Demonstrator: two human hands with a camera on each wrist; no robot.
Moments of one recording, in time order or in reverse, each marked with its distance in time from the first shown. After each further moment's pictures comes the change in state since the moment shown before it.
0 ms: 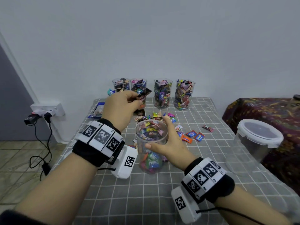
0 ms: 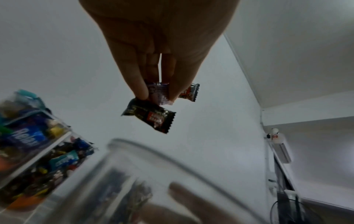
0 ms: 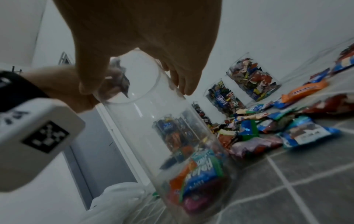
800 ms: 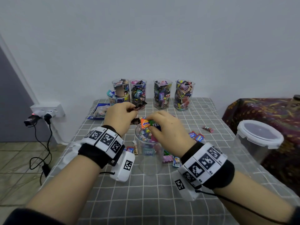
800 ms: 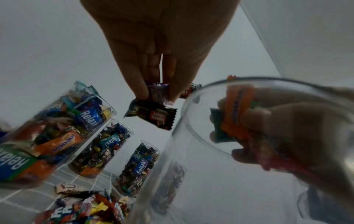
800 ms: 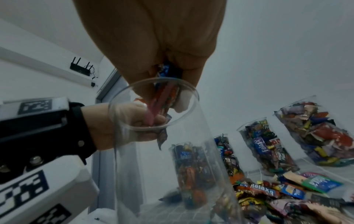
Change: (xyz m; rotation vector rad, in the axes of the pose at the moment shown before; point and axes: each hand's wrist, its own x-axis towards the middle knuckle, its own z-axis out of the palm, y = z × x) left_hand 0.009 -0.041 0.016 0.215 -0.038 -0.073; right_hand 0.019 -0.047 -0.009 -0.673 0.069 -0.359
